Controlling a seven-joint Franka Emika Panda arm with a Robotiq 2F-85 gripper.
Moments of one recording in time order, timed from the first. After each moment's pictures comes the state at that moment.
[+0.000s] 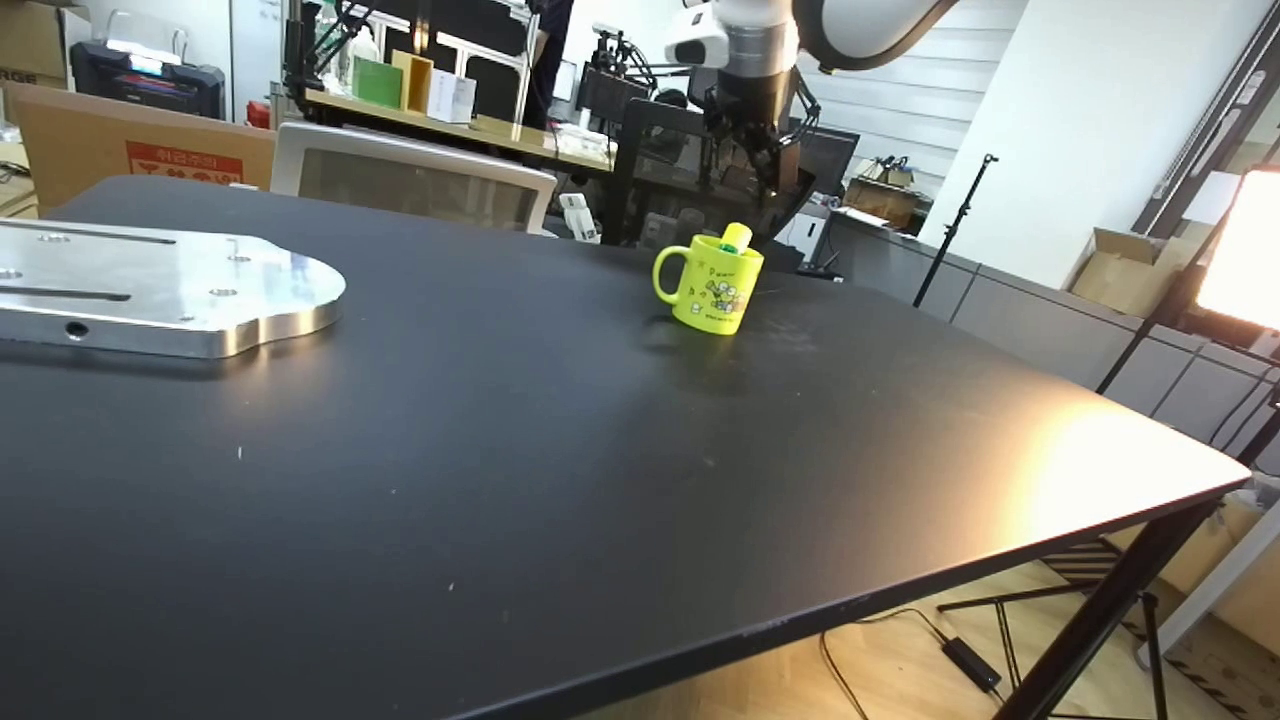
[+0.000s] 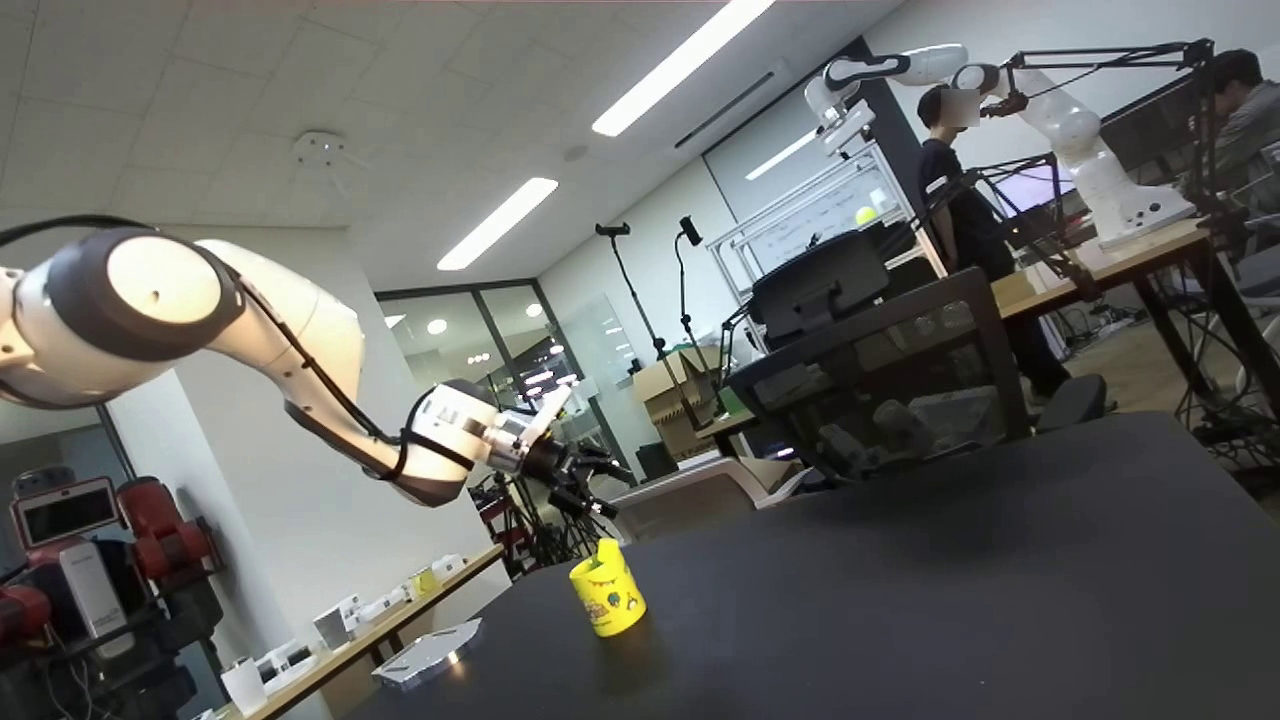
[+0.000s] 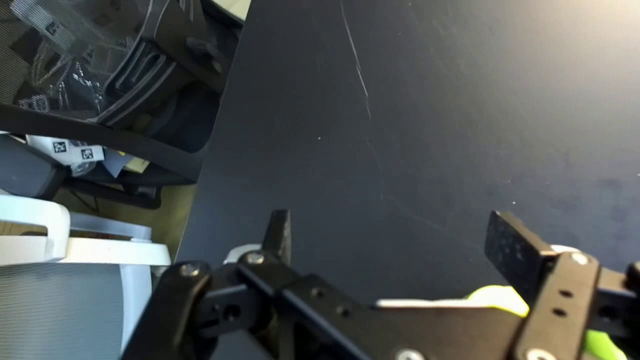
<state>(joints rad) 0.13 0.83 0.18 -1.38 -1.04 2.24 -0.80</state>
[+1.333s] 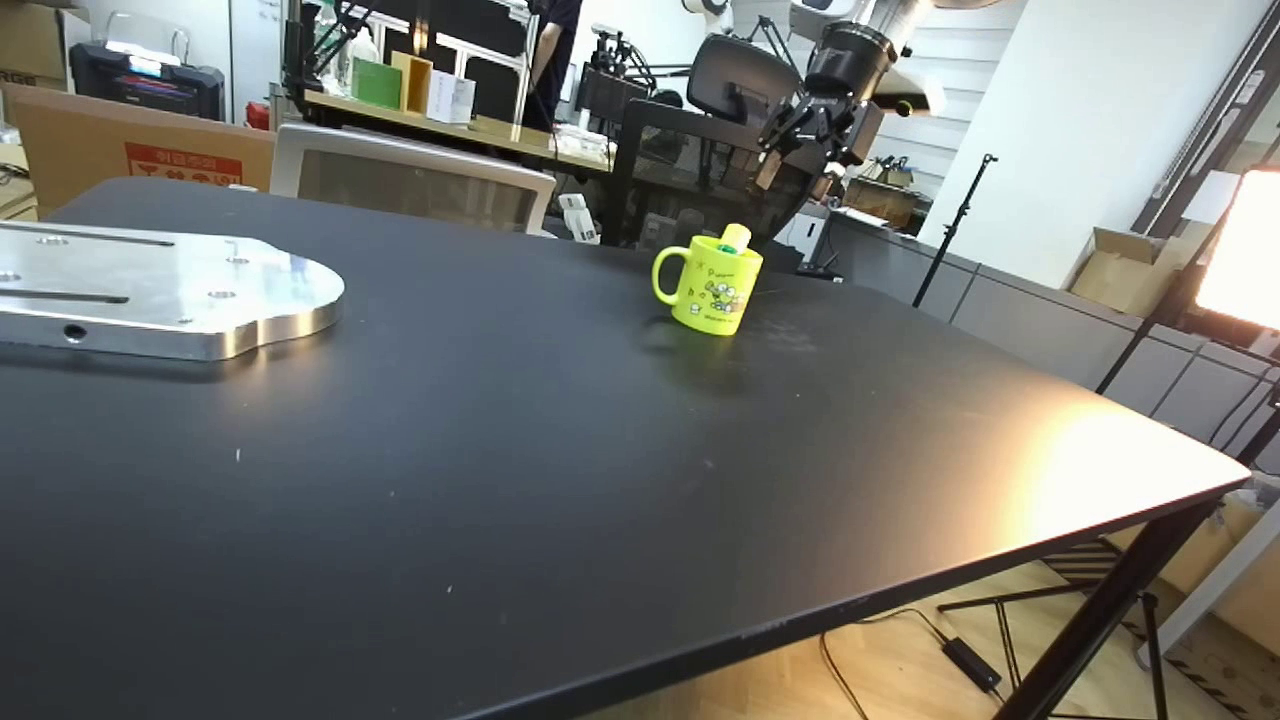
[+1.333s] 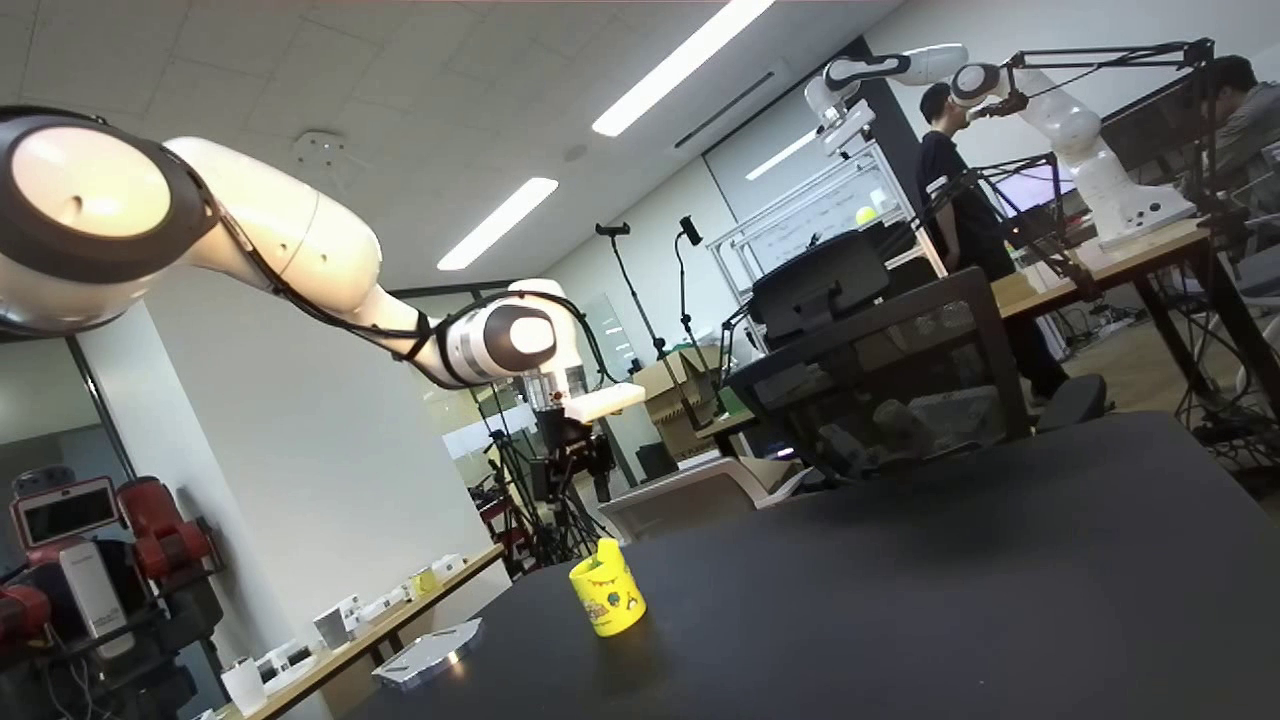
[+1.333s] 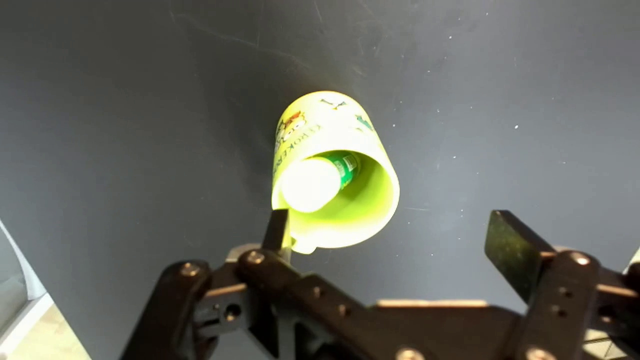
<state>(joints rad) -0.15 0.72 0.28 -1.45 0.08 2.11 -1.55</state>
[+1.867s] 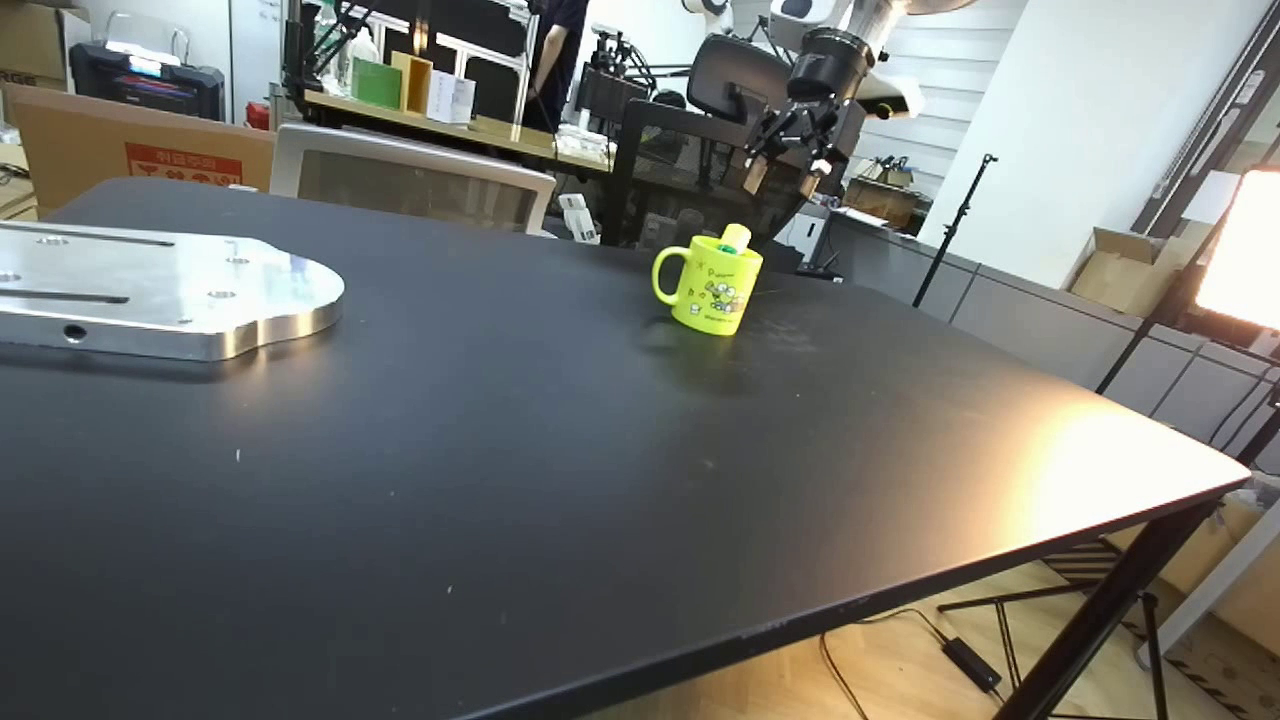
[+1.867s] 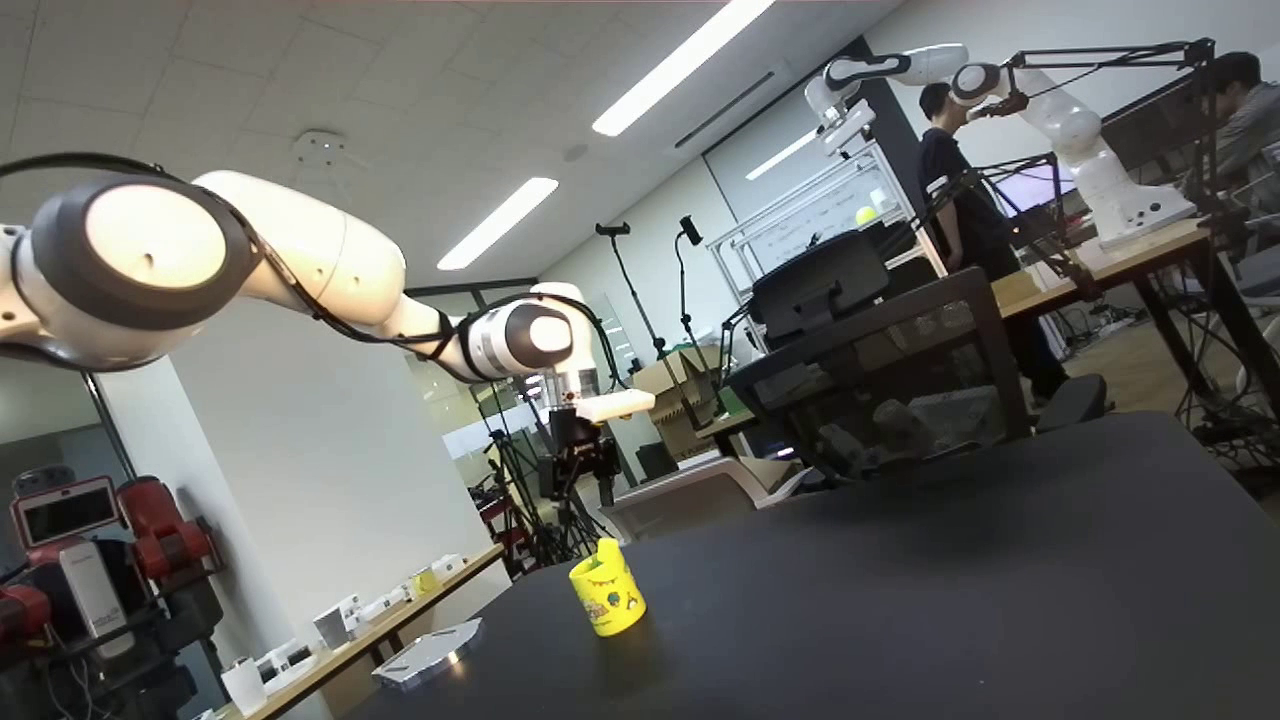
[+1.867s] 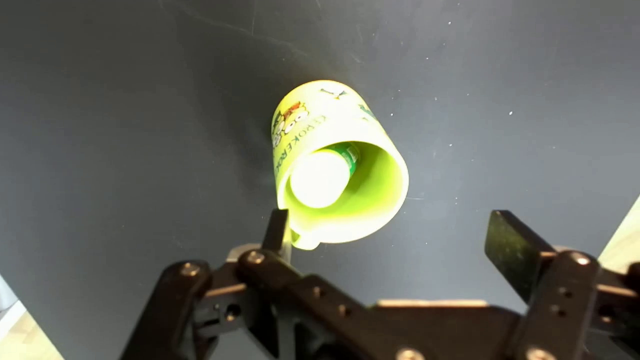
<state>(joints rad) -0.10 0.85 0.24 -1.22 0.12 1.93 -1.55</state>
